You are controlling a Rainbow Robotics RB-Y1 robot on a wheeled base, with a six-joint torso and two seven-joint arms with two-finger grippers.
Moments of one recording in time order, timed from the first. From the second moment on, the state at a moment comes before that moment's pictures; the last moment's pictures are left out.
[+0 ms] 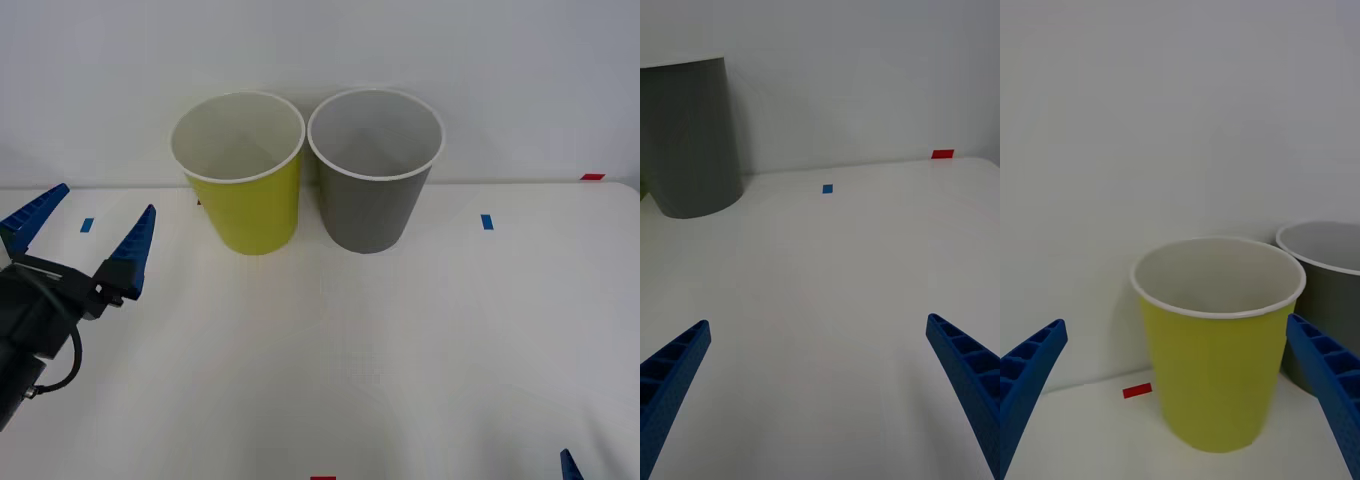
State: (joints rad) right arm 1.09 -0.46 0.13 -1.99 -0.18 -0.65 1.35; left arm 0.50 0.62 0.00 -2.37 0.67 0.00 -1.71
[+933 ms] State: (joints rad) right arm 1.09 -0.46 0.13 -1.99 -0.18 -0.65 1.35; left arm 0.85 0.64 -0.12 -2.04 0.38 -0.63 -1.53
